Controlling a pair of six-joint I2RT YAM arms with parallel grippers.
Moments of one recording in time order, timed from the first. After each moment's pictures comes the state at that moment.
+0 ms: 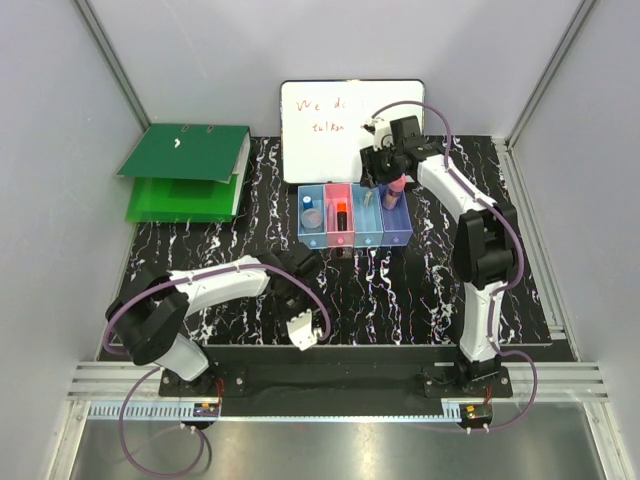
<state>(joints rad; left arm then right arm) -0.85 1.52 0.86 -0.72 0.42 1.83 0.30 2.09 1.81 -0.52 -0.32 -0.07</state>
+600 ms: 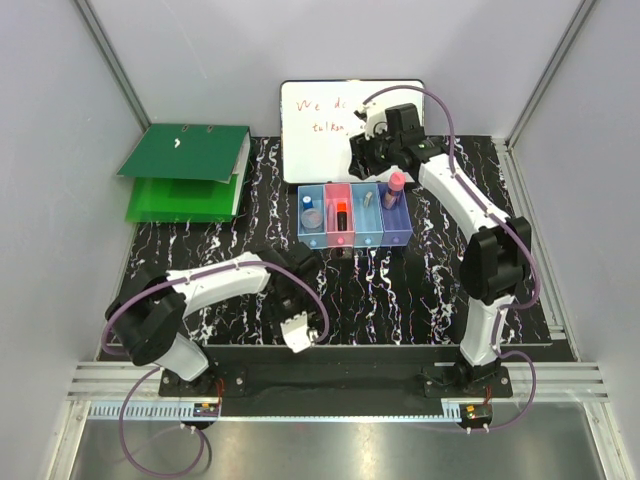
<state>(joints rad) -0.85 1.52 0.90 -0.89 0.42 1.88 0.37 1.94 1.82 -0.52 -0.32 -0.09</state>
